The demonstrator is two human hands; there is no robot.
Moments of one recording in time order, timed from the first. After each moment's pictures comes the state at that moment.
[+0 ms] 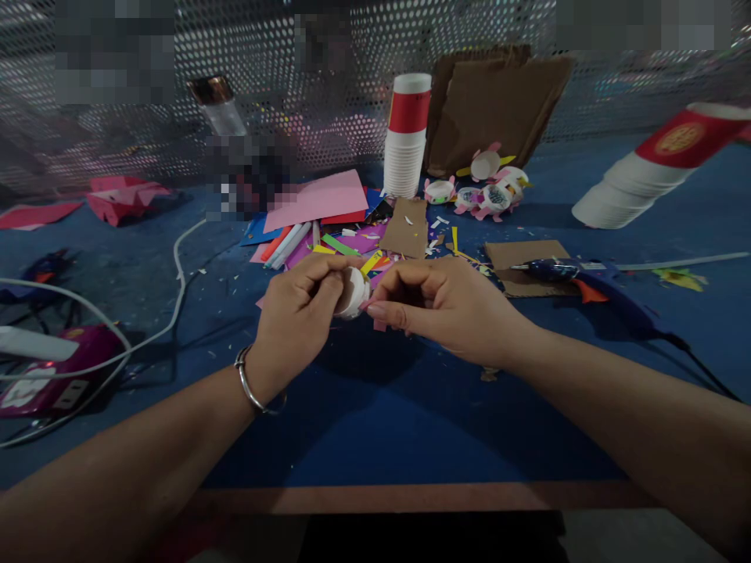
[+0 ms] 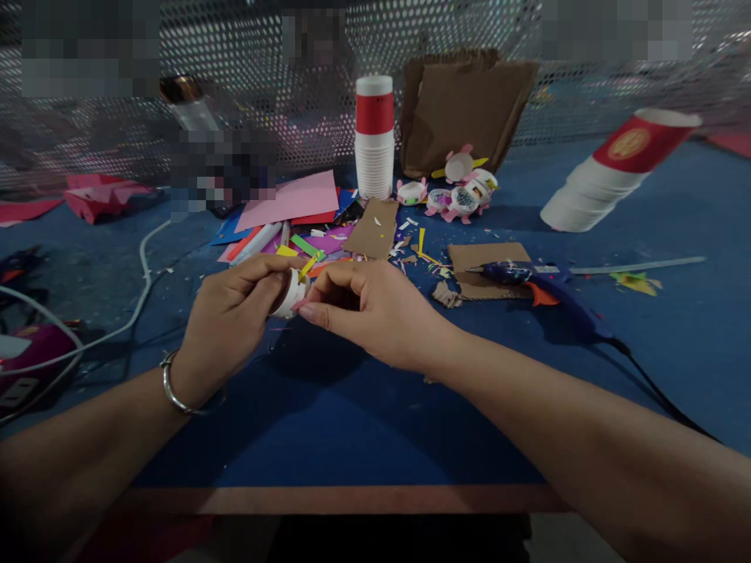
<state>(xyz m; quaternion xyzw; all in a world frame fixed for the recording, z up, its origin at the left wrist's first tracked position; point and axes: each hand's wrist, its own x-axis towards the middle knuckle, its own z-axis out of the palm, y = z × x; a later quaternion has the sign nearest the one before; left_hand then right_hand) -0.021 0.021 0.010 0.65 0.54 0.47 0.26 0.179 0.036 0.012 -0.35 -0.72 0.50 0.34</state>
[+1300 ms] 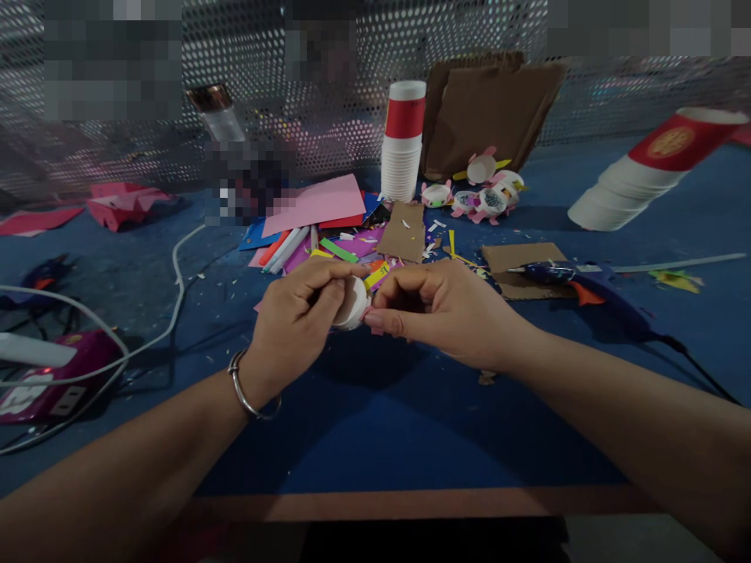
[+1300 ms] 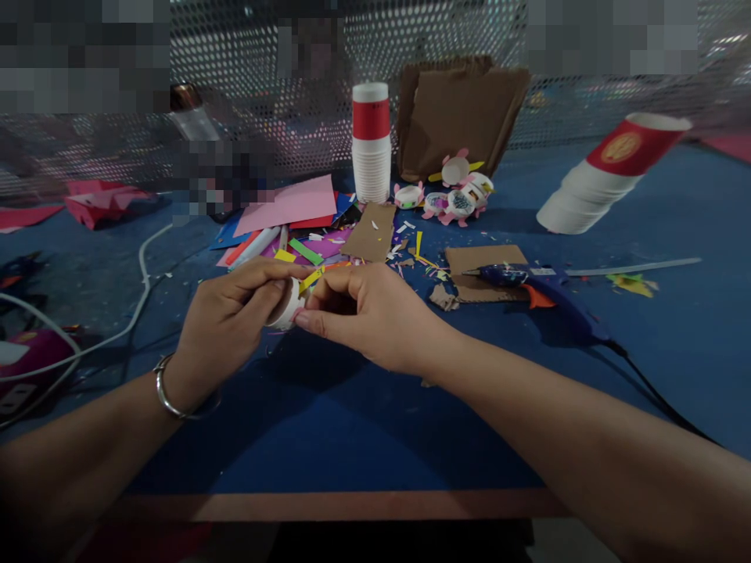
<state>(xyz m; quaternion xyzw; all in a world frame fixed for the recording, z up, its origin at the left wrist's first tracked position) -0.026 0.022 0.010 0.72 0.50 0.43 0.22 0.181 0.035 0.017 -0.34 -0.70 0.53 0.34</state>
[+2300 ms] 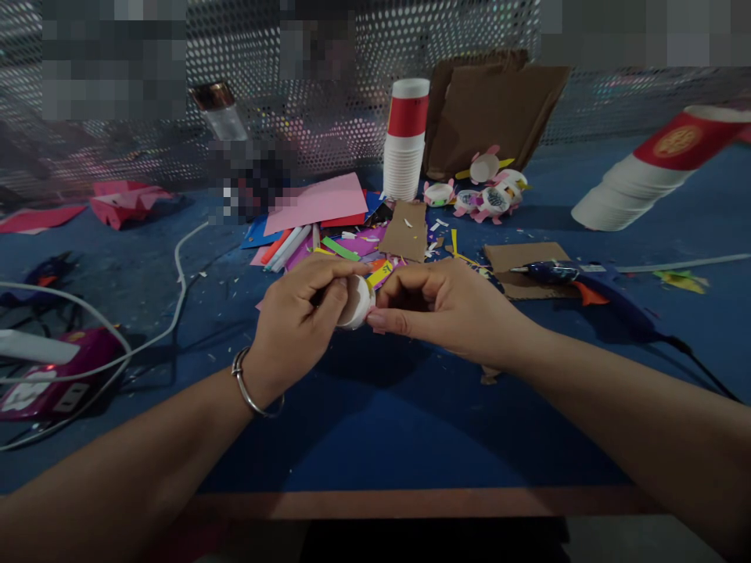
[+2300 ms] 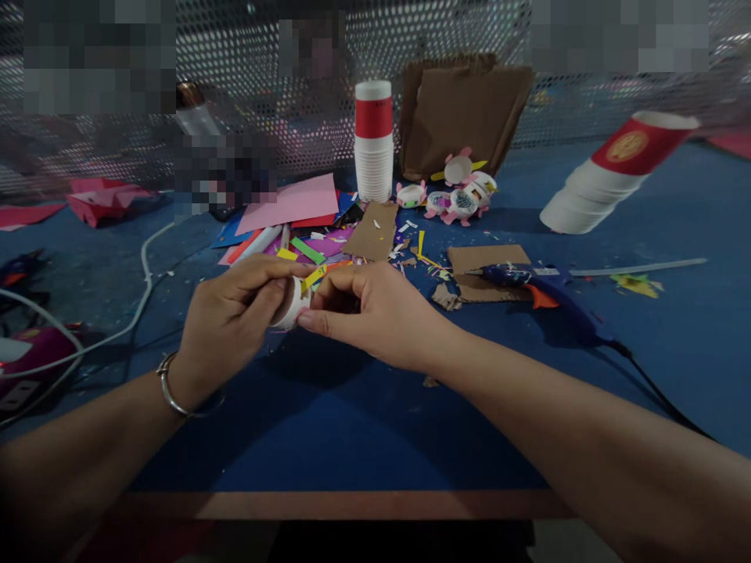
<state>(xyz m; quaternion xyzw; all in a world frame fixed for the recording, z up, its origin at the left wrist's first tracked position) -0.032 0.023 0.003 0.77 0.46 0.43 0.13 0.182 0.039 0.013 -0.35 -0.72 0.50 0.32</state>
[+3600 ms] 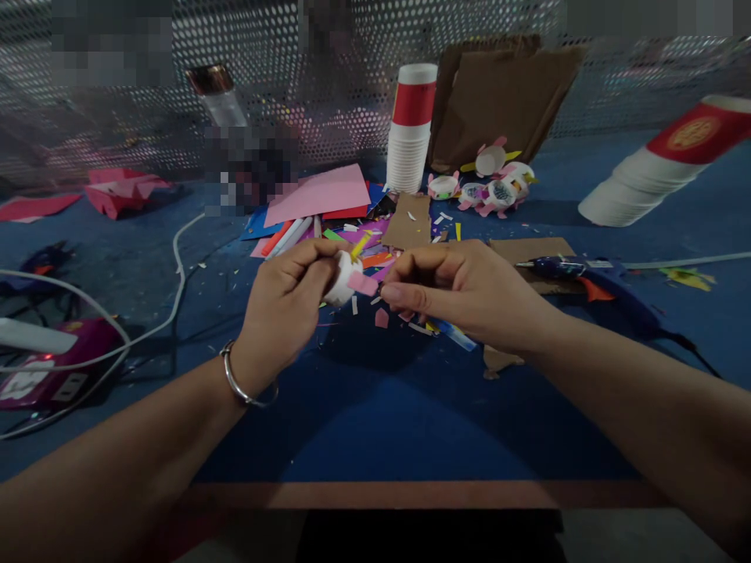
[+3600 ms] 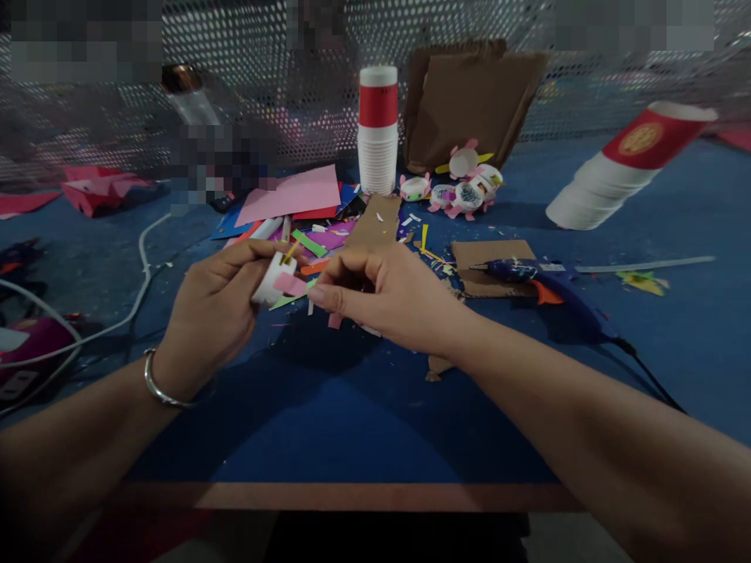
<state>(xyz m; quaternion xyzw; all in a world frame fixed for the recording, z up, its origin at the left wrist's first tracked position) -0.028 0.029 0.005 0.60 0.53 0.50 0.33 0.188 0.041 0.018 -0.35 -0.72 0.51 0.31</state>
